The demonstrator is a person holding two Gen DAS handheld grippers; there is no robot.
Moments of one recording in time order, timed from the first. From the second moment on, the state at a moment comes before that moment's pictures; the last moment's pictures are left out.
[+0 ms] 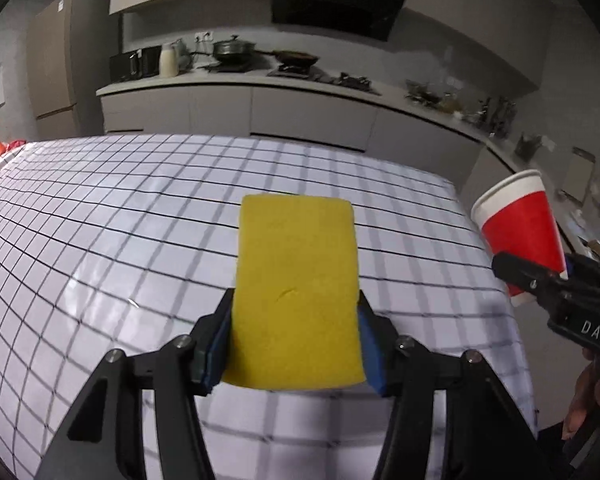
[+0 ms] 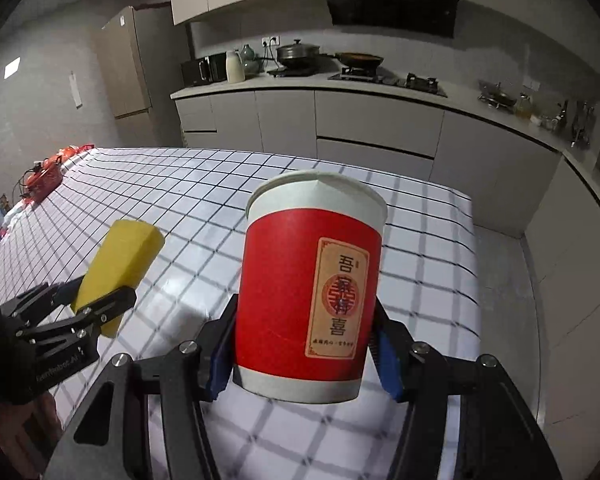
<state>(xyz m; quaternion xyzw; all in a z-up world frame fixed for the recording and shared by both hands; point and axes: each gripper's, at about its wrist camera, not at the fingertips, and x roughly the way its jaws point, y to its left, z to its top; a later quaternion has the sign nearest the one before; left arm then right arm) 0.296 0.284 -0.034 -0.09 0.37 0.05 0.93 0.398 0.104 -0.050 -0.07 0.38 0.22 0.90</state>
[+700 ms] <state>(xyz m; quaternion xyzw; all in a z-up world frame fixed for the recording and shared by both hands) 0.211 0.082 -0.031 -0.05 0.37 -0.07 0.92 0.266 -0.135 -0.042 -0.04 0.39 0.13 0.91</state>
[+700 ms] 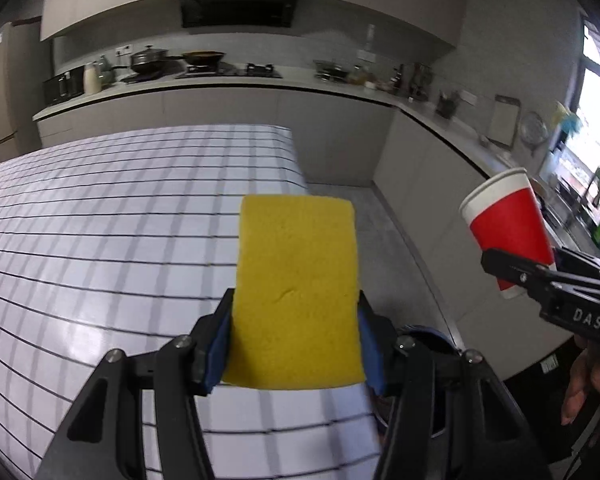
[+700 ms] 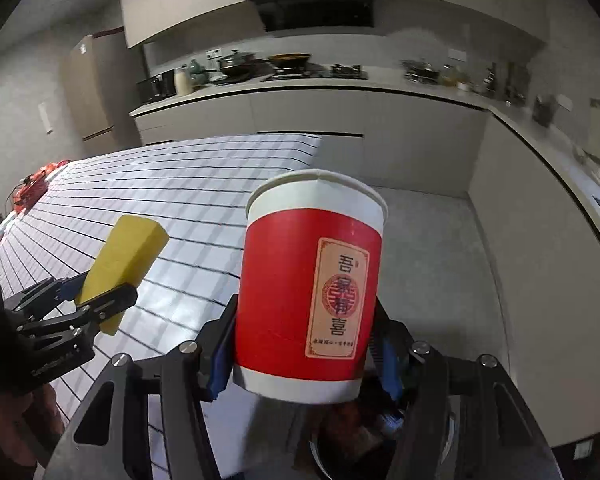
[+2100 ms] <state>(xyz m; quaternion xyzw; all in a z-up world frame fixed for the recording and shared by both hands) 0.182 -0.073 -0.214 -0.06 0.52 0.01 0.85 0.268 -0.311 -0.261 -0.15 0.56 0.18 0.79</state>
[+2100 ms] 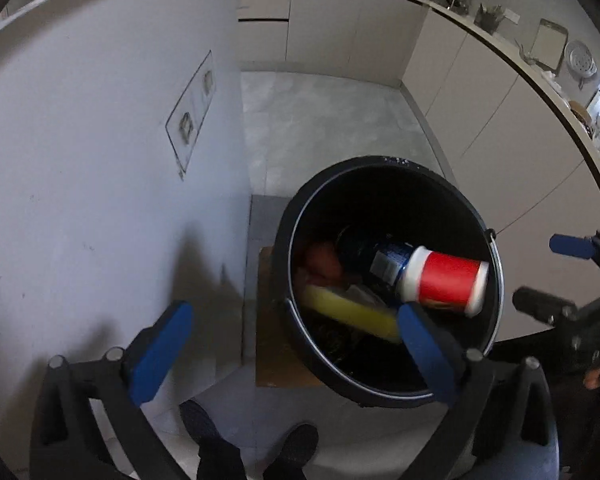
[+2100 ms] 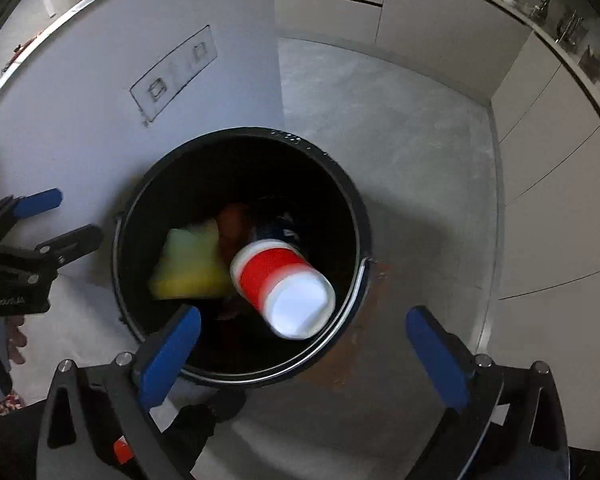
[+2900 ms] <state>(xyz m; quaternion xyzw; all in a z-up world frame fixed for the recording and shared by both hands) 0.162 -0.085 -0.165 -0.04 0.49 -0.02 0.87 0.230 -0.333 -0.209 -0.13 0.52 0.13 0.84</state>
